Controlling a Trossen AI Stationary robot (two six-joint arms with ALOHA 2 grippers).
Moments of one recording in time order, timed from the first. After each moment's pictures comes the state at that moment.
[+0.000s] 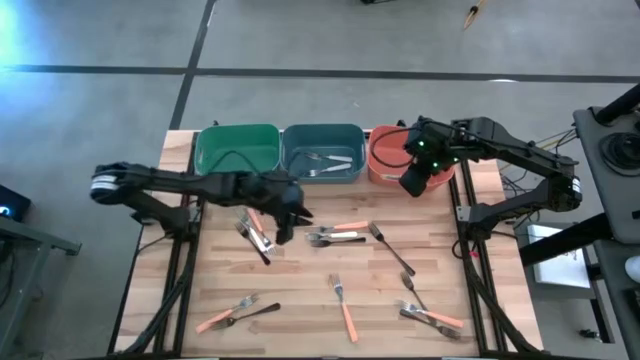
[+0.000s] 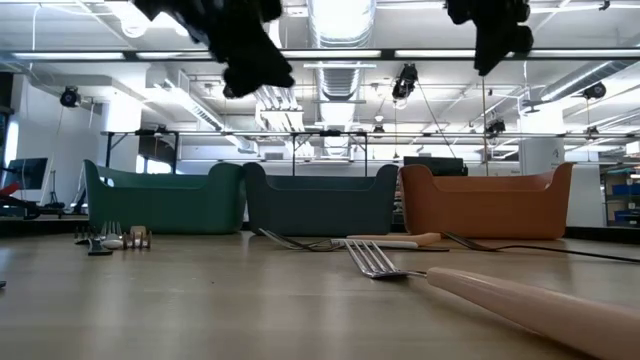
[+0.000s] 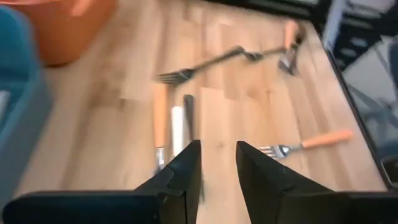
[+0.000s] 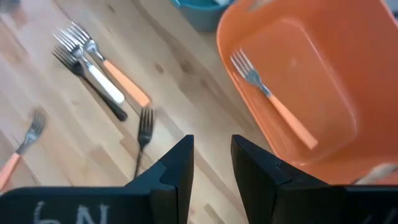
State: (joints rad) left arm 0.04 1.38 0.99 -0.26 0.15 -0.13; right arm -0.33 1.26 1.48 -1.39 0.03 0.36
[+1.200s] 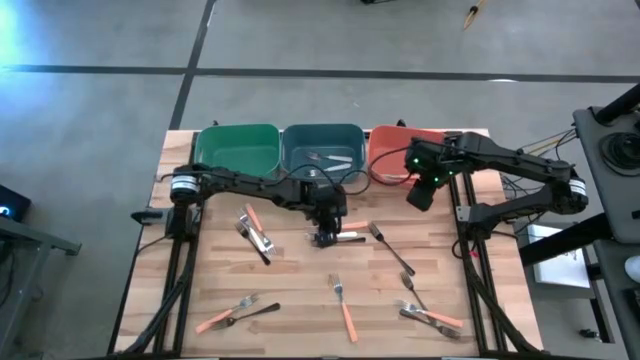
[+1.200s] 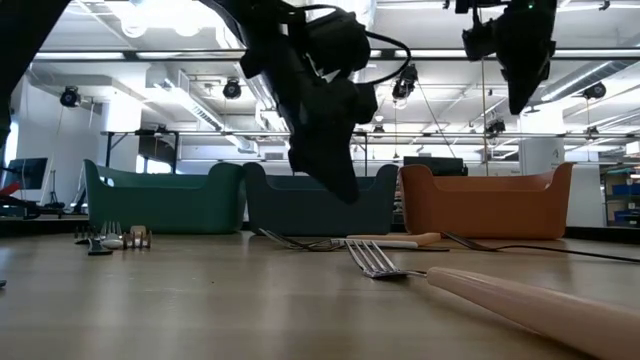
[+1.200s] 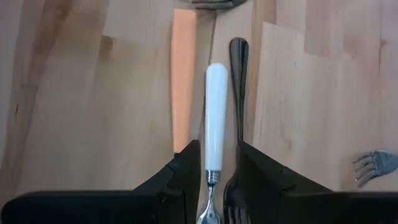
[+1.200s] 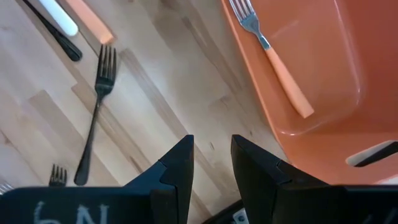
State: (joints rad) left arm 0.06 1.99 1.41 -0.47 0.15 -0.15; right arm -0.33 1.20 1.22 -1.36 0.03 0.23
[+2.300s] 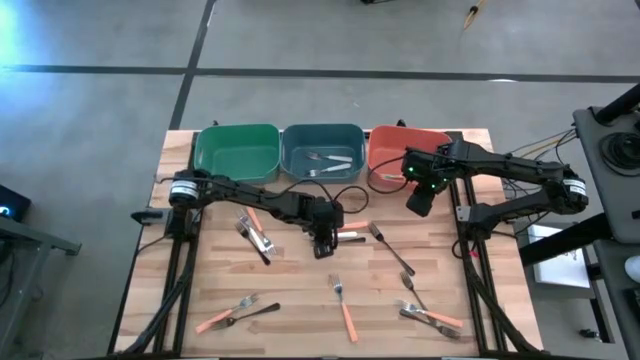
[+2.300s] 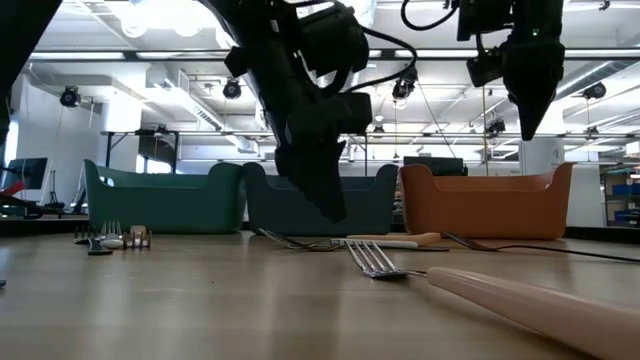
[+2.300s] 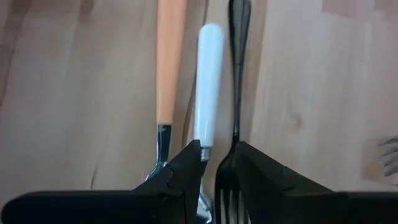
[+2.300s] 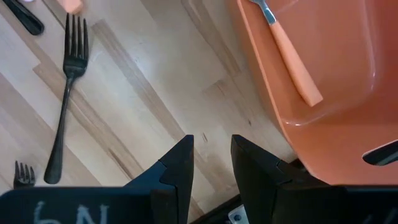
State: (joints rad) left arm -0.02 1.99 1.35 -0.45 0.01 -0.20; right arm -0.33 1.20 1.07 -1.30 0.05 0.23
